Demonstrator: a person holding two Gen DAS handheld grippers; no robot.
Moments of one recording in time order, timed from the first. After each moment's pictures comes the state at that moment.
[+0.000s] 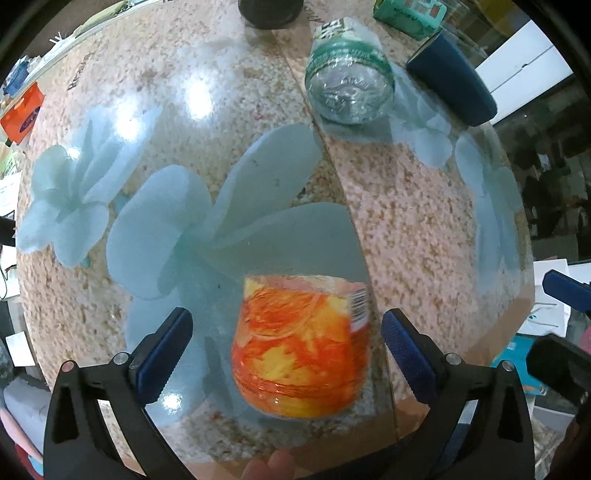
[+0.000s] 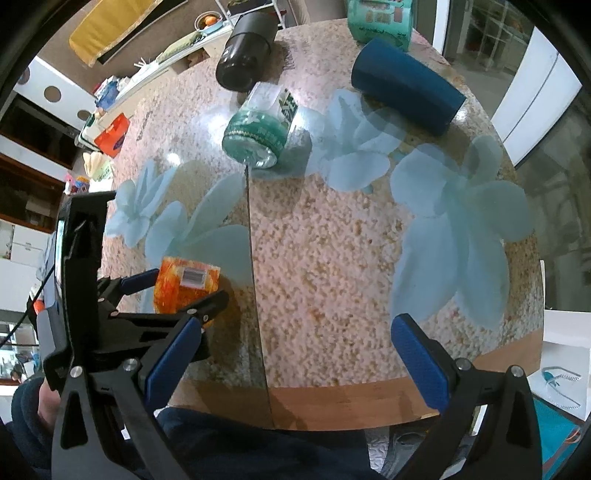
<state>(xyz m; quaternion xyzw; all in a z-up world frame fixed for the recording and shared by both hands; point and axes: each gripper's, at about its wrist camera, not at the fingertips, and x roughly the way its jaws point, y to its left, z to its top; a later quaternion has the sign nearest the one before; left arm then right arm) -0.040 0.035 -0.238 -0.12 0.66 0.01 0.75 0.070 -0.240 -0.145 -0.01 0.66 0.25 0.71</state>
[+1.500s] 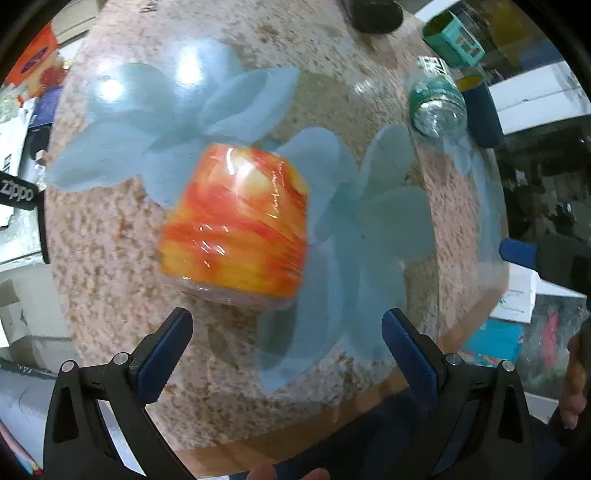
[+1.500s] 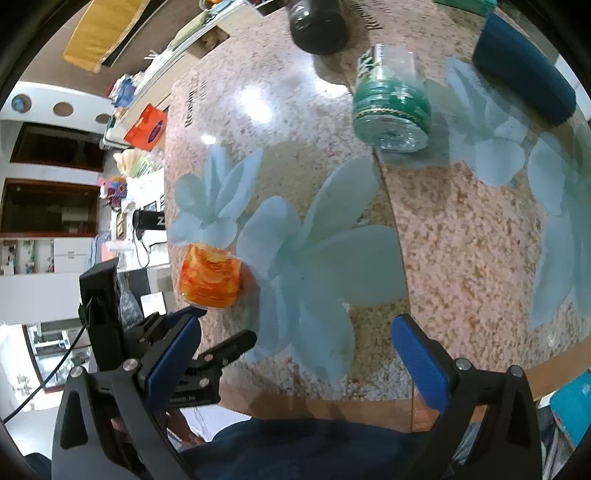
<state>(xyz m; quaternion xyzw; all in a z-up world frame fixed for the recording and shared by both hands) -0.110 0.157 -0.222 -0.20 0.68 -0.04 0.71 0.077 -0.134 -0.151 0.07 0.72 0.28 0.63</state>
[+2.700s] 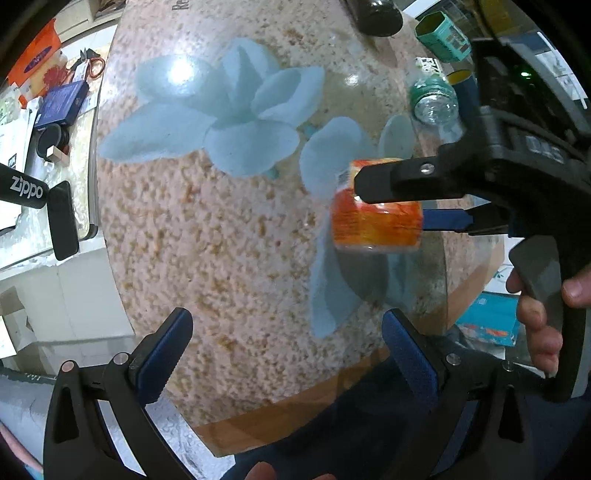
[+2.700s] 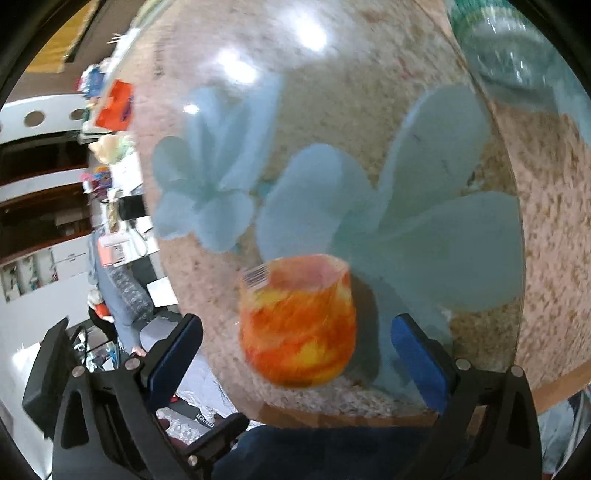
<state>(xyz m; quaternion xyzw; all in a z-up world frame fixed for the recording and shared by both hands) -0.141 0.197 -0.210 -0.19 0.68 -0.06 0.70 0.073 -0.056 -0.216 0.08 0.80 0.25 0.54</state>
